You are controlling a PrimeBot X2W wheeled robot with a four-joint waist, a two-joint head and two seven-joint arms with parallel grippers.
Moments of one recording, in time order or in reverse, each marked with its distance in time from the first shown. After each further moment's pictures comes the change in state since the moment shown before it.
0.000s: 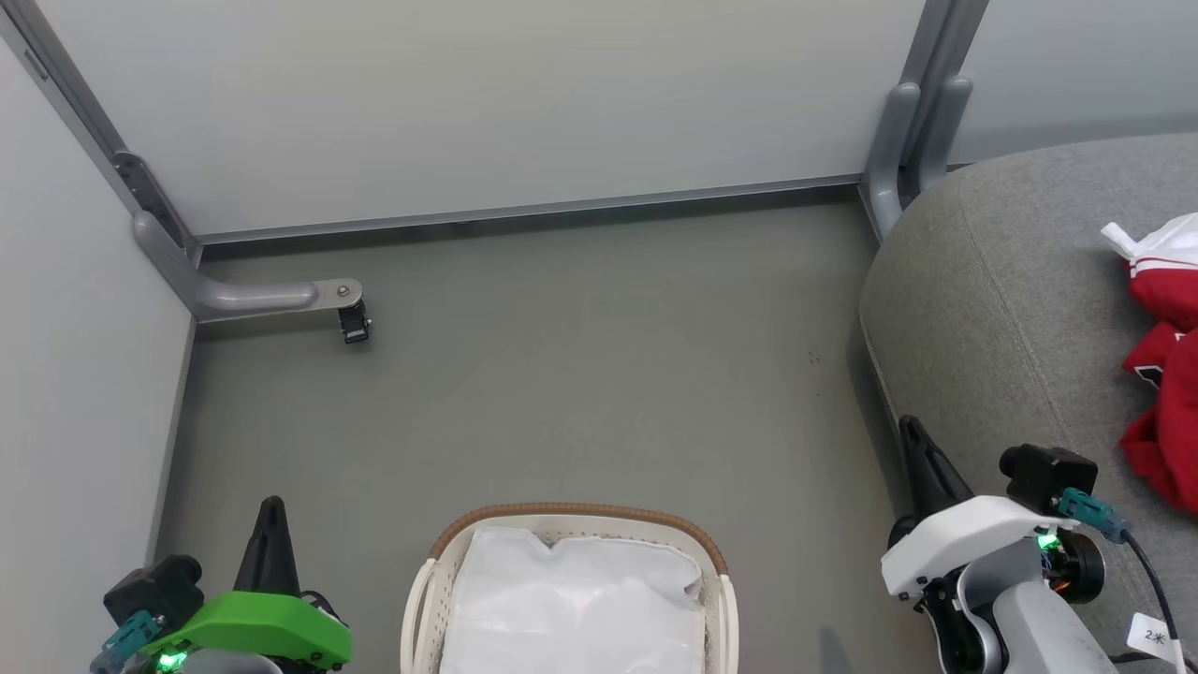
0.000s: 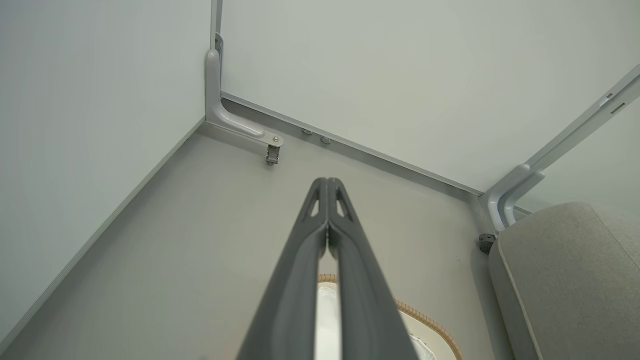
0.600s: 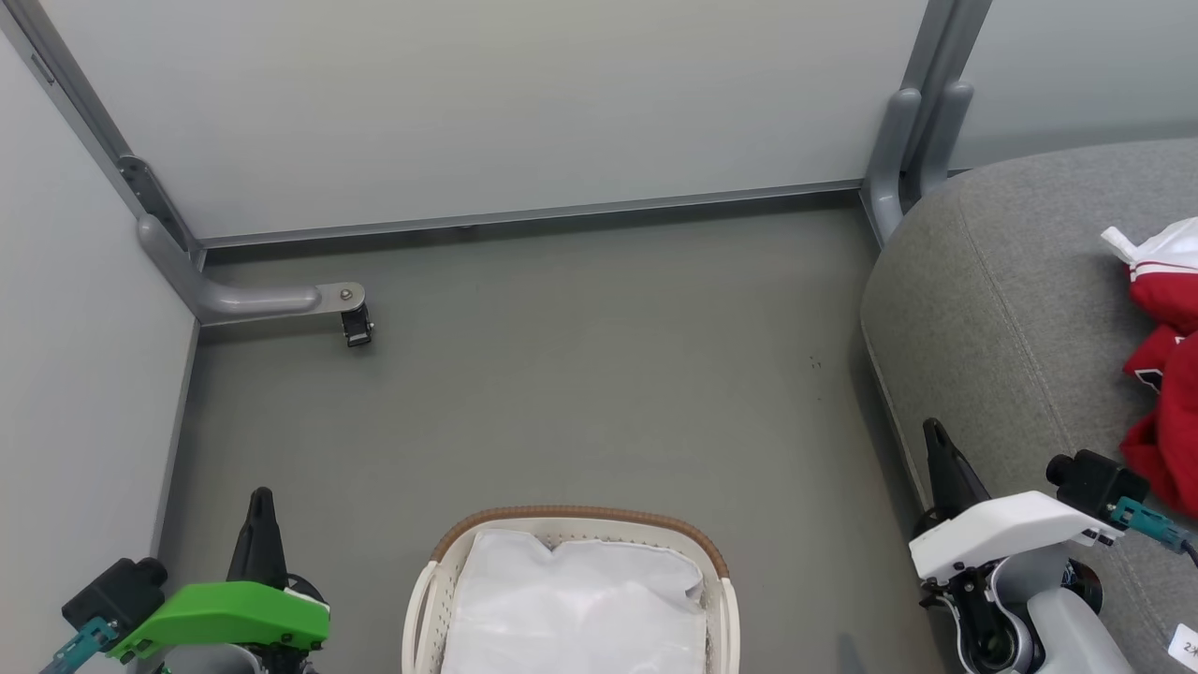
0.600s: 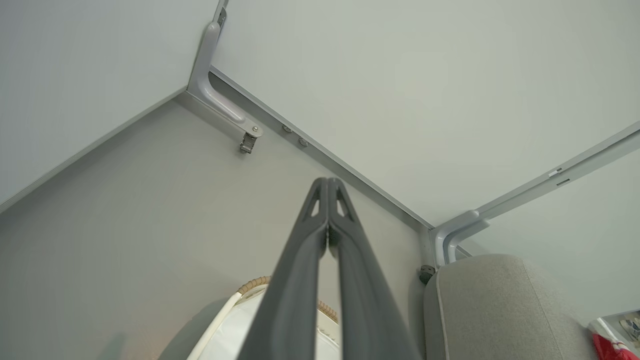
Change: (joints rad) left arm 0.000 0.000 0.009 -0.052 -0.284 0.000 0.071; right arm 0.025 0.000 -0.039 -0.053 0.288 0.000 0.071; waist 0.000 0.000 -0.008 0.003
